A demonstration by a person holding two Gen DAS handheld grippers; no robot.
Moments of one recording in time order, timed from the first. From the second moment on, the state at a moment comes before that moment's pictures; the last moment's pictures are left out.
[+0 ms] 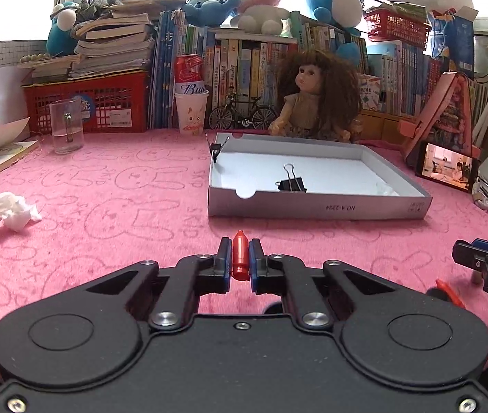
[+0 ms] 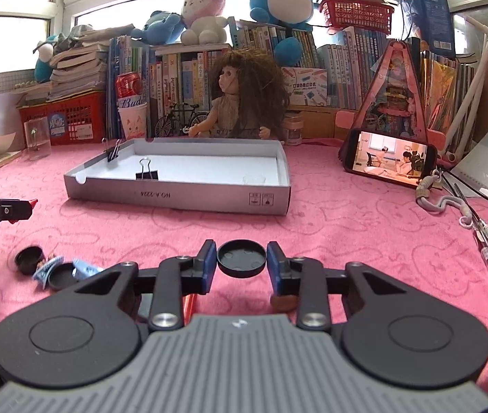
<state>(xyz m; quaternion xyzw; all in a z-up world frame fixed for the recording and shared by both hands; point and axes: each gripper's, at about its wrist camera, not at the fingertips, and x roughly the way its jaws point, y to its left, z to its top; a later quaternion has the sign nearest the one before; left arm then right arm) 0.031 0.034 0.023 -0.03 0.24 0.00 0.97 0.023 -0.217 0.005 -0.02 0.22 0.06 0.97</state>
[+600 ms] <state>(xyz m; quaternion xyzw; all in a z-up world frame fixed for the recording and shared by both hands) 0.095 0.025 0.050 -0.06 0.24 -0.02 0.97 0.083 -0.219 0.032 0.03 0.21 0.06 0.97</state>
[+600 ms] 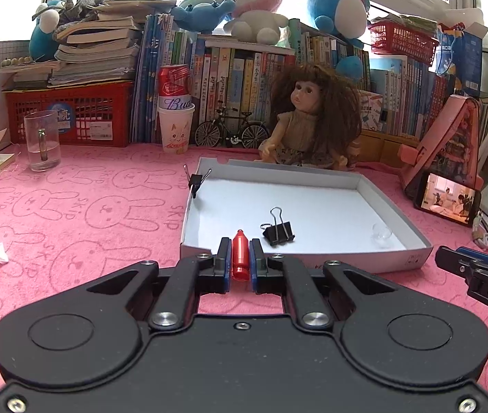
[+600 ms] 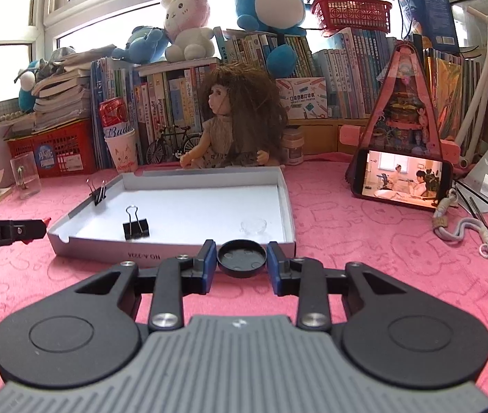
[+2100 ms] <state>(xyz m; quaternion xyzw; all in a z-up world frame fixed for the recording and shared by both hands) 0.233 -0.003 0.011 -0.02 0.31 0.01 0.95 0.206 -0.183 0.007 0.03 0.29 0.07 0.95</state>
